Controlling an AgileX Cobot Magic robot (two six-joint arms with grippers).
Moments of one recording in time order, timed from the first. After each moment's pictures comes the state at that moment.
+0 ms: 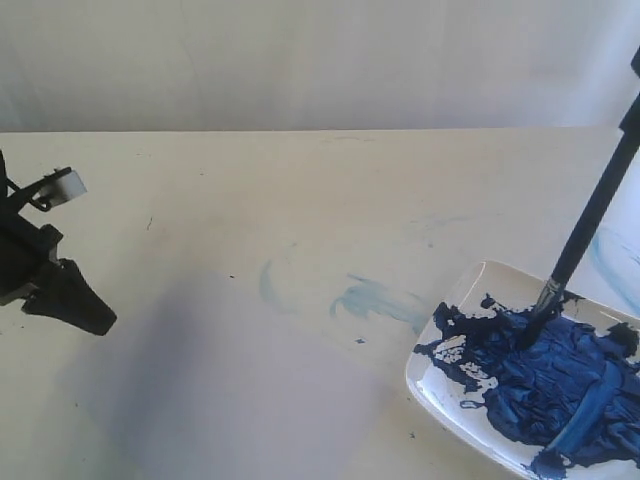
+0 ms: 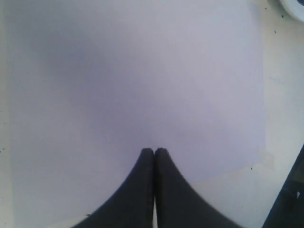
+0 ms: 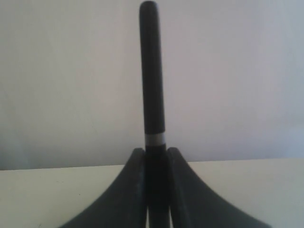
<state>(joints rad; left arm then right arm) 0.02 1.73 -1.01 -0.77 1.16 1.11 0.50 0.70 -0.52 0.63 -0.18 -0.45</state>
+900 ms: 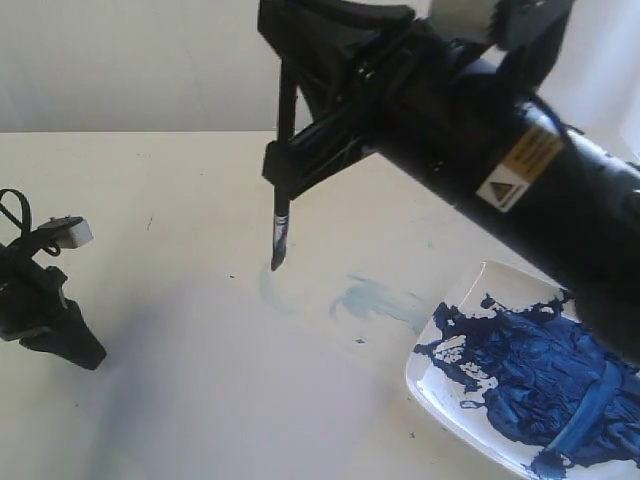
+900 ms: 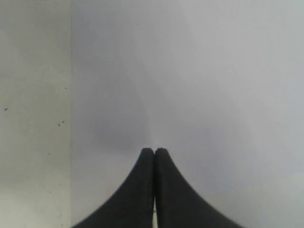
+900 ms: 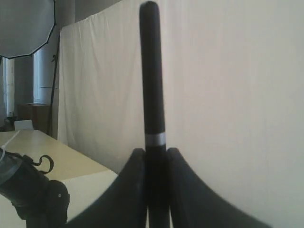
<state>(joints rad) 0.02 1.84 -0.96 -0.69 0.98 1.11 0.86 1.30 -0.69 -0.25 -0.88 0.16</state>
